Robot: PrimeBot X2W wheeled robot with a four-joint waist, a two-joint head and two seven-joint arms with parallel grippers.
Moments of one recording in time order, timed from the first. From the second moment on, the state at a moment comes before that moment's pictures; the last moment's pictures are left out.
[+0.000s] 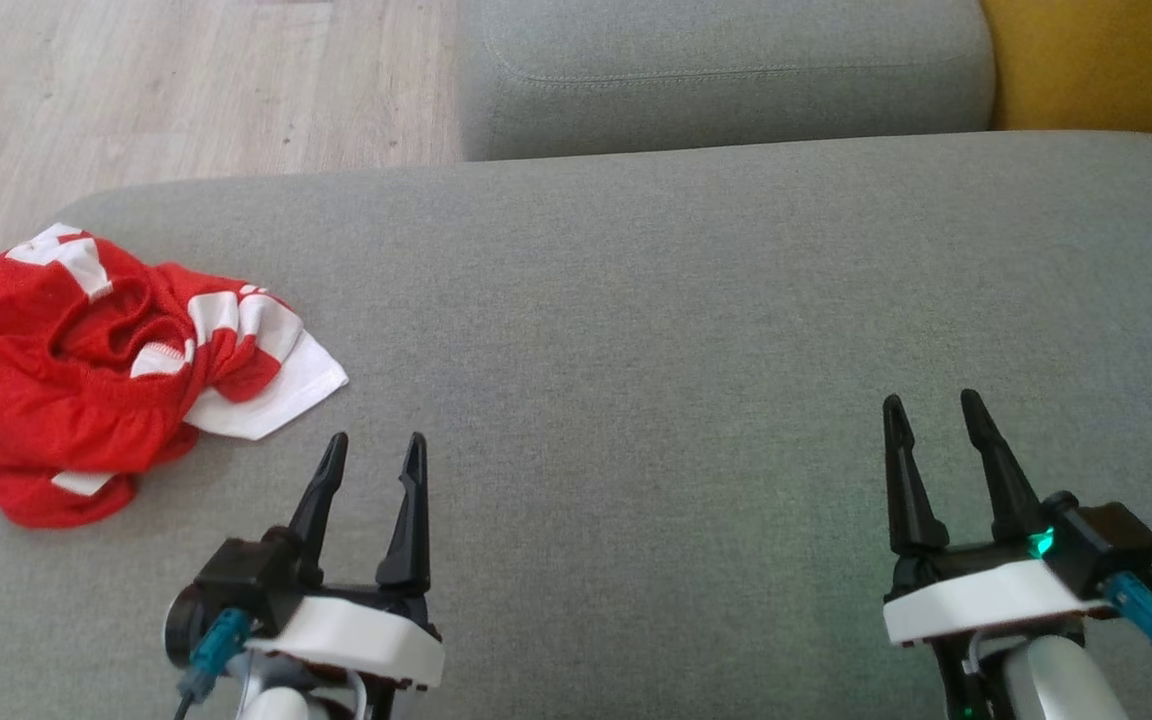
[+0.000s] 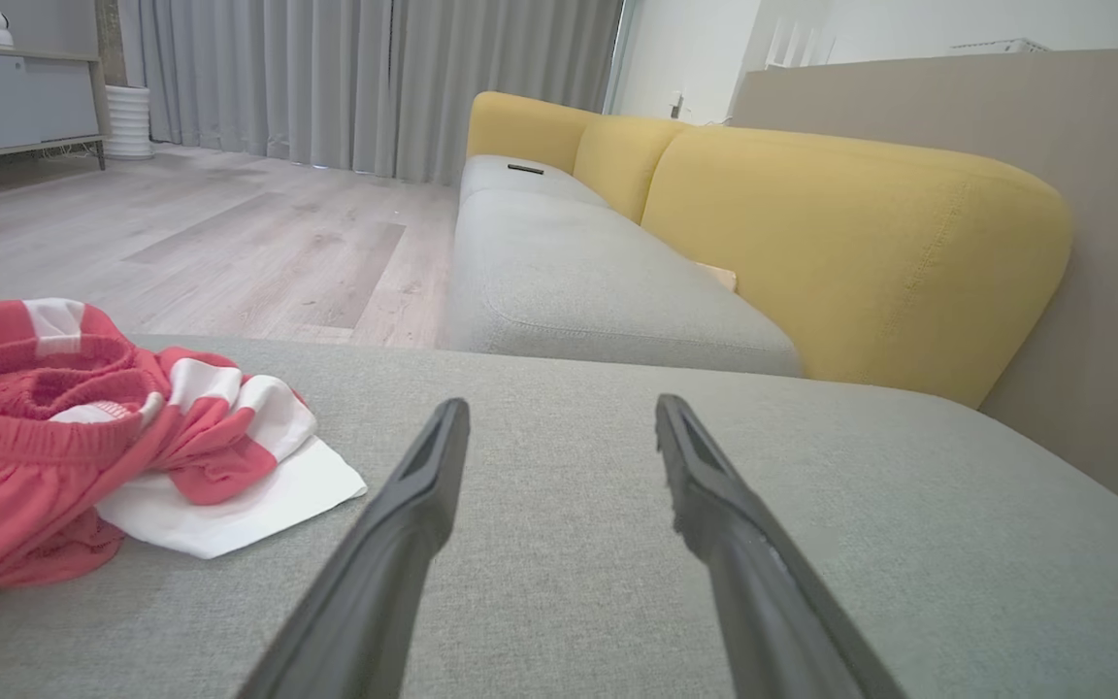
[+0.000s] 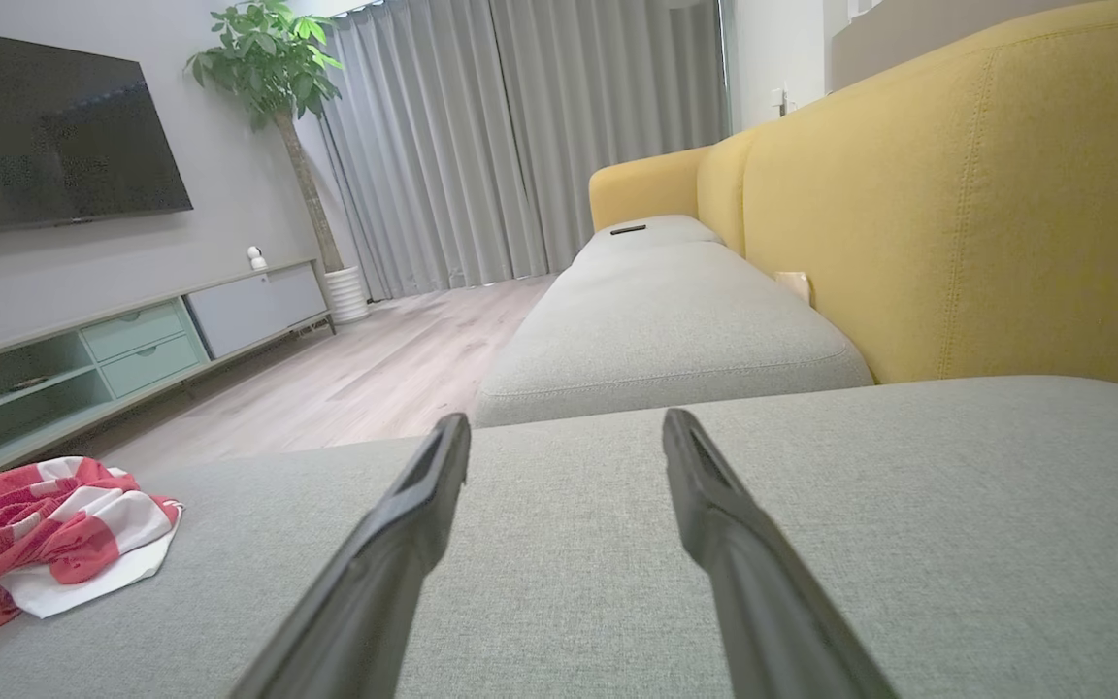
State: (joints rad) left arm 0.04 0.06 -0.30 0.07 -0.26 0.07 -0.25; right arm -0.01 -0.04 0.08 0.19 0.21 0.12 -0.25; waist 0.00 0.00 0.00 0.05
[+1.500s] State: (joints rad) left arm 0.04 0.06 -0.27 0.09 -0.29 0.08 -0.25; right arm -0.01 -0.04 0.14 0.22 0.23 0.12 -0.25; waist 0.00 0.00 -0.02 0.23
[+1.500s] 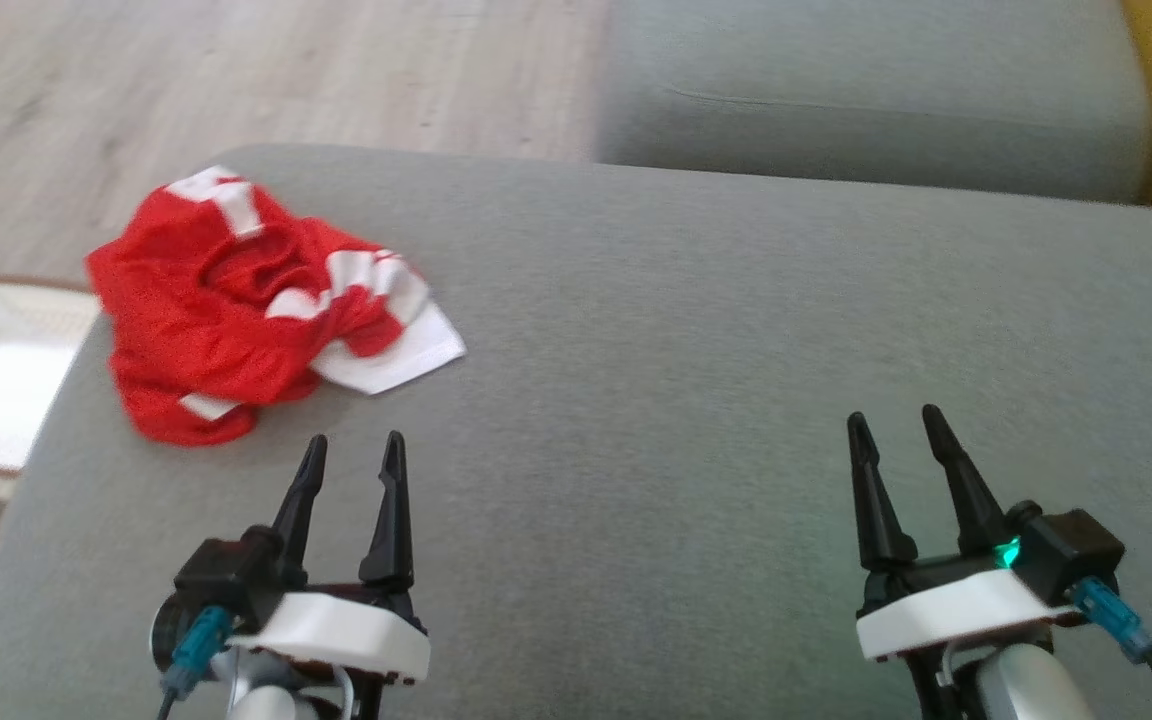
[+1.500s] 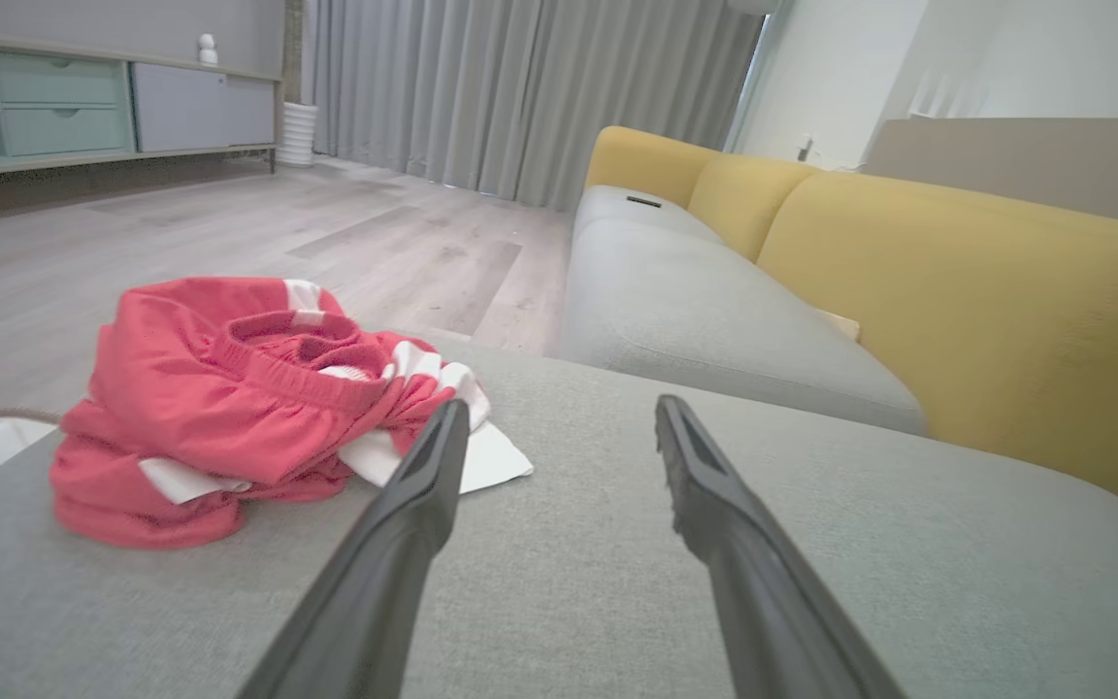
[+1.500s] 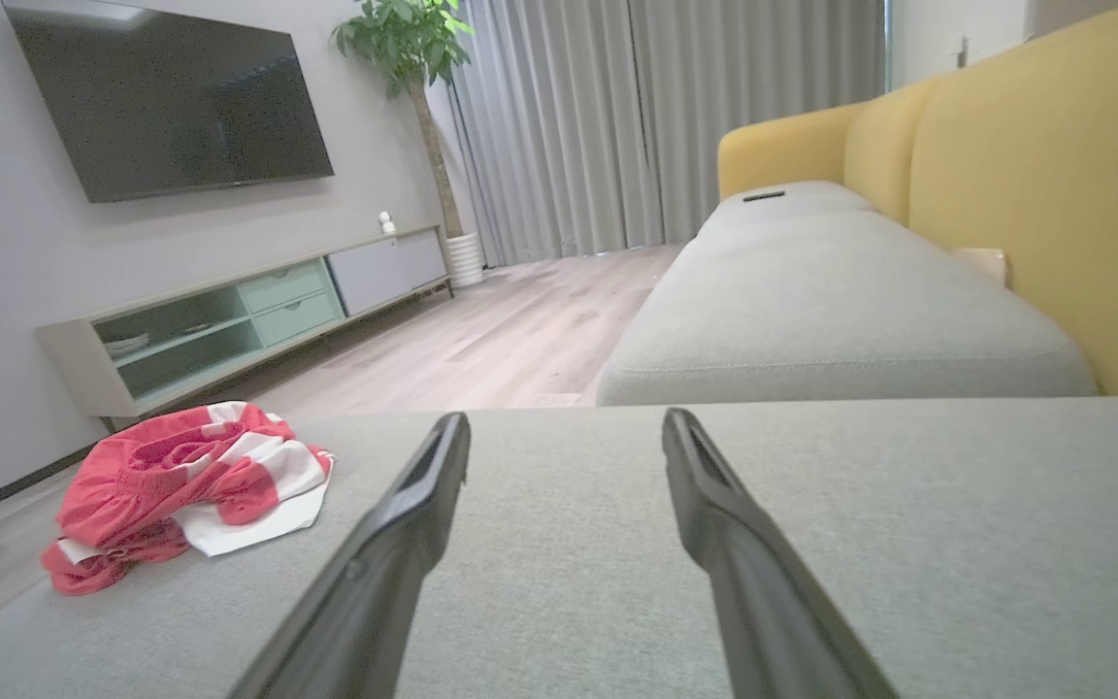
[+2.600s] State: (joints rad) left arm 0.04 0.05 -0.20 0.08 -0.26 0.09 -0.25; right arm -0.01 -0.04 0.23 0.24 0.27 0.12 -0.25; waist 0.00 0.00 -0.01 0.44
